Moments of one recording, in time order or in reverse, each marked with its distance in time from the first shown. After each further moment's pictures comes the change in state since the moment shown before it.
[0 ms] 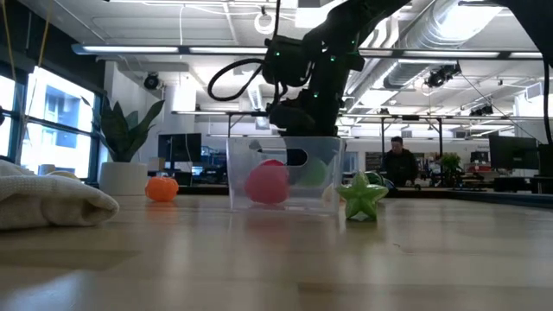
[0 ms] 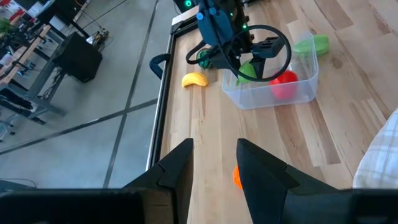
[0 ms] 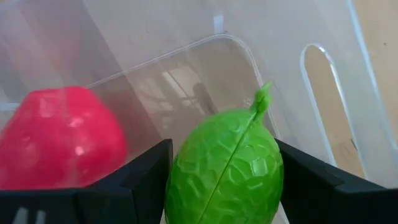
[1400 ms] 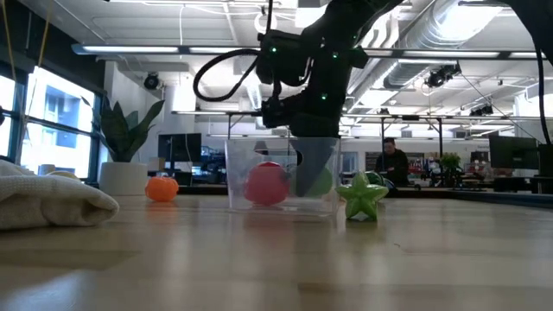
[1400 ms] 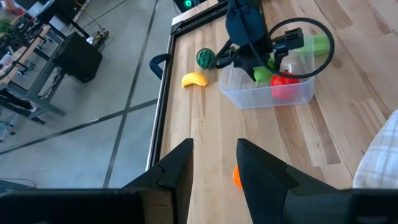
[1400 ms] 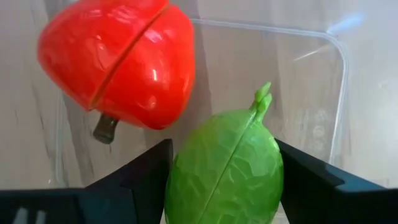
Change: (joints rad) left arm 0.000 0.000 0.000 0.000 0.000 0.000; right arm 0.088 0.025 -0.002 -0.012 0.034 -0.312
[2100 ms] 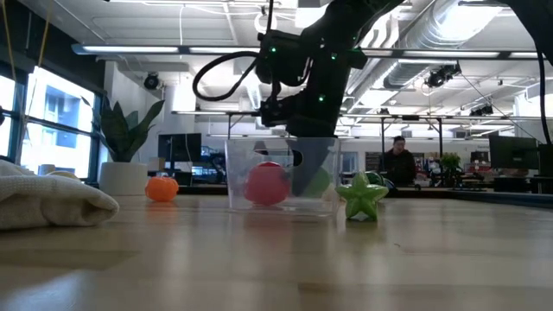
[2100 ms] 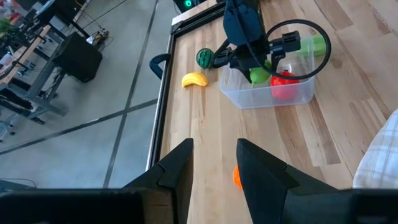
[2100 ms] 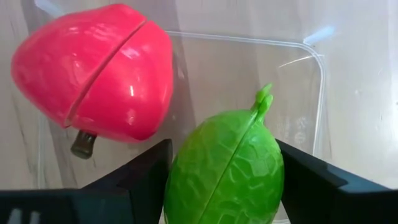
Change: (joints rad) left arm 0.000 0.000 0.000 0.000 0.000 0.000; right arm -0.003 0.000 0.000 0.022 0.032 0.002
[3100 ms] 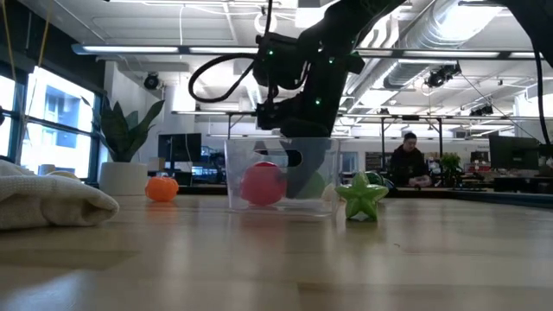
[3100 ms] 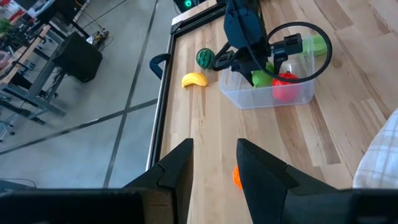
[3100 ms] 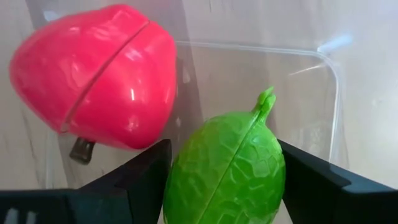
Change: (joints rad) left arm 0.000 0.000 0.000 0.000 0.000 0.000; right arm 0.000 0.017 0.002 0.035 -0.027 0.016
